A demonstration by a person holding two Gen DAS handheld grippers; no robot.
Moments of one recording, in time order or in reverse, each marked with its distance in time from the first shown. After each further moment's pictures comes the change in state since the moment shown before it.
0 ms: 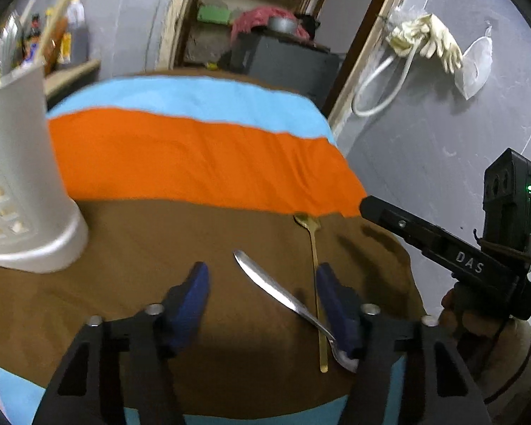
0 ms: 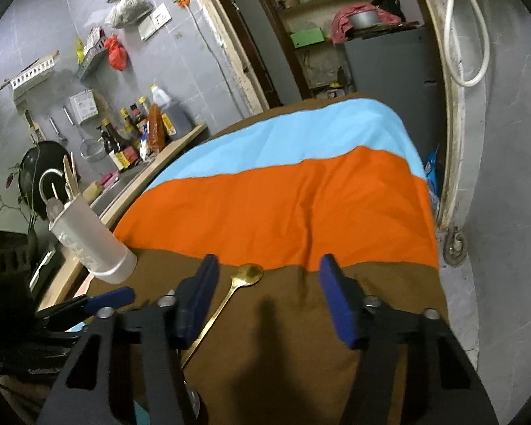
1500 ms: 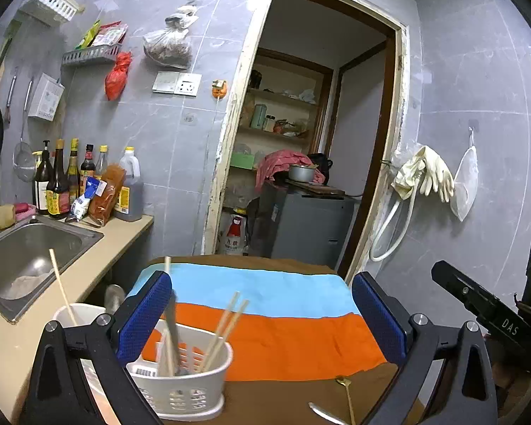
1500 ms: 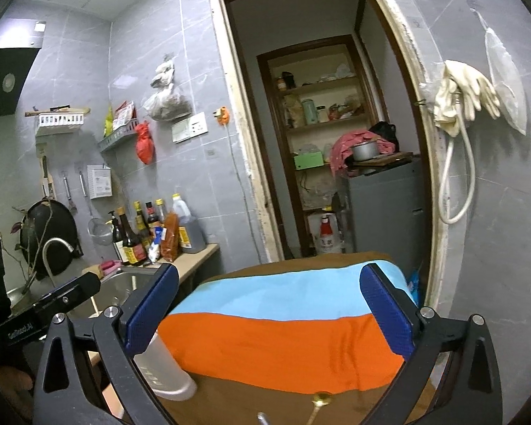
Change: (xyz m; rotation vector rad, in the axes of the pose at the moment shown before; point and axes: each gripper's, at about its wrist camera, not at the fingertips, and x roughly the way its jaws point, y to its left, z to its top) left arm -0.177 0.042 0.074 0.055 -0.612 0.113; right arm -0.125 0.138 0.079 -0.110 -0.495 -0.121
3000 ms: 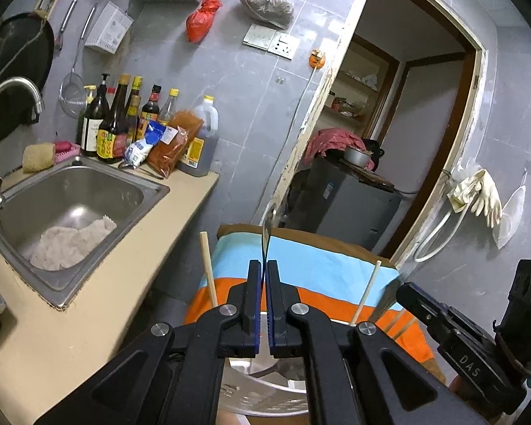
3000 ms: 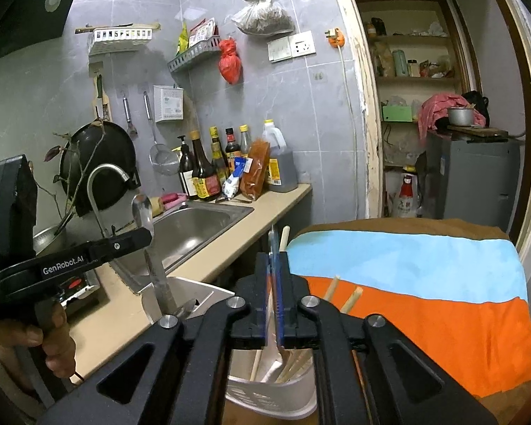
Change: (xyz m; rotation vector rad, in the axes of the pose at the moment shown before) left arm 0.020 0.185 0.011 -0.203 0.168 0.088; right arm 0.111 0.175 -0.062 -0.146 0.238 0.275
